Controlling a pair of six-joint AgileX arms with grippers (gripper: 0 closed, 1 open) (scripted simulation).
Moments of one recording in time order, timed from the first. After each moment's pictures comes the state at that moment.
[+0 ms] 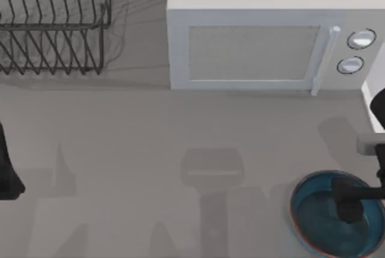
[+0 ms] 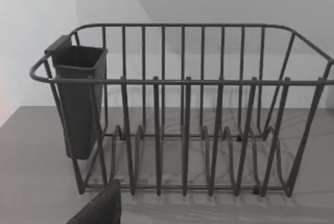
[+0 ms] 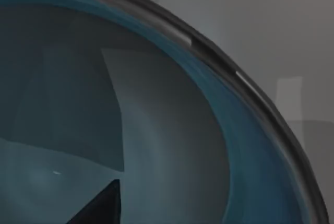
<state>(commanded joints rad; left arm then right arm) 0.00 0.00 0.00 0.00 0.00 0.00 0.30 1.54 0.73 -0.76 0.00 0.31</state>
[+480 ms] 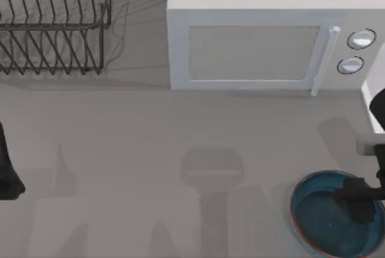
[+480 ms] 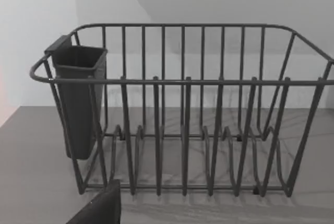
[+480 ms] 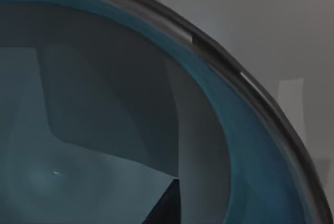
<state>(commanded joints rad) 0.00 0.00 0.00 0.00 0.00 0.00 0.30 1.54 0.73 -0.76 0.00 0.31</state>
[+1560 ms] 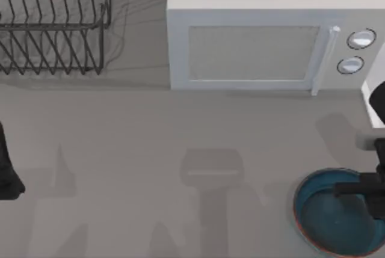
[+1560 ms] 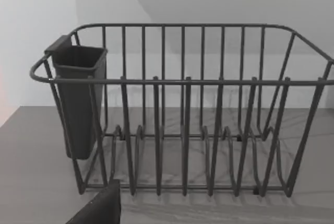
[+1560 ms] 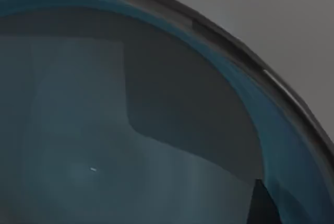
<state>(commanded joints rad) 0.00 0.00 0.00 0.00 0.00 0.00 0.30 1.53 0.77 -0.80 0.00 0.31</state>
